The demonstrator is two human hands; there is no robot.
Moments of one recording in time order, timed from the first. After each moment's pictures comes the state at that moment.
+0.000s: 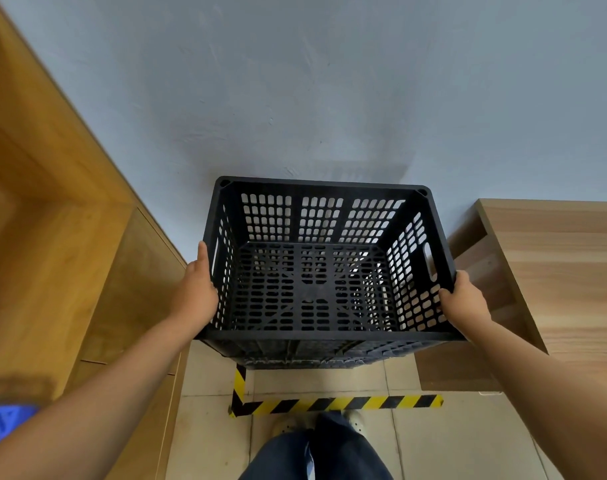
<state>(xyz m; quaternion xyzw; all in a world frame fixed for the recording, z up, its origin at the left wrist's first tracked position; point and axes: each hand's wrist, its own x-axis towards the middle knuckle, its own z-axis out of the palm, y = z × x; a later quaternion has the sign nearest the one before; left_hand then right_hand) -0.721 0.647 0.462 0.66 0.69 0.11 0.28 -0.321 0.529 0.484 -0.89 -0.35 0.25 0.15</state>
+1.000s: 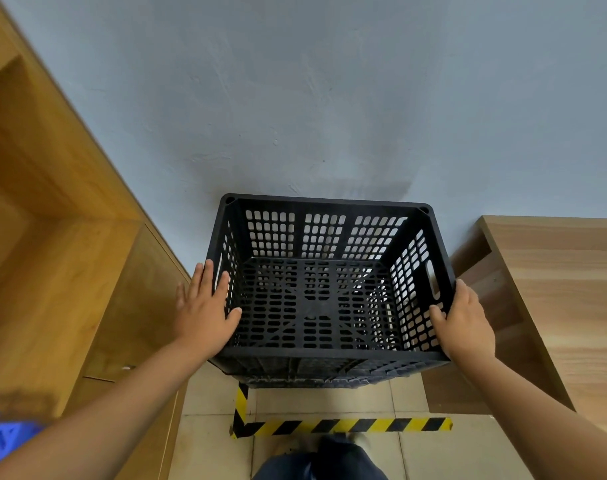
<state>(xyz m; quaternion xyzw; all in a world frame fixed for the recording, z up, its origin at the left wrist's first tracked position) -0.720 0.635 0.464 0.78 0.62 -0.04 0.09 -0.332 0.520 0.475 -0.89 -0.44 0.10 0.12</state>
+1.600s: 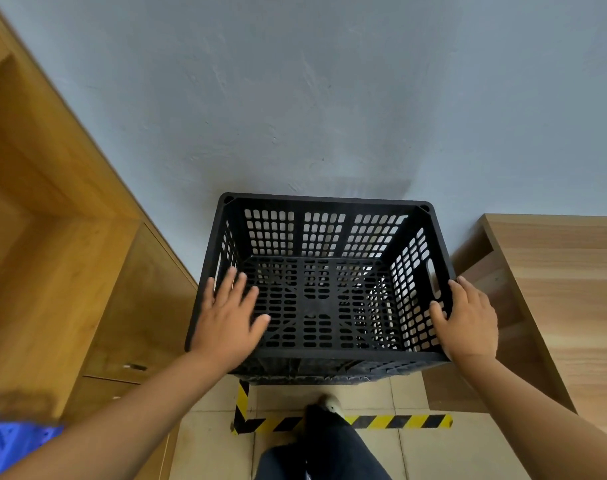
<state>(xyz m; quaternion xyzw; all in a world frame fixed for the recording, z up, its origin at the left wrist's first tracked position) -0.686 0.614 0.474 0.84 0.53 -0.03 0.06 -0.333 0.520 0.483 -0.87 -0.48 0.03 0.07</state>
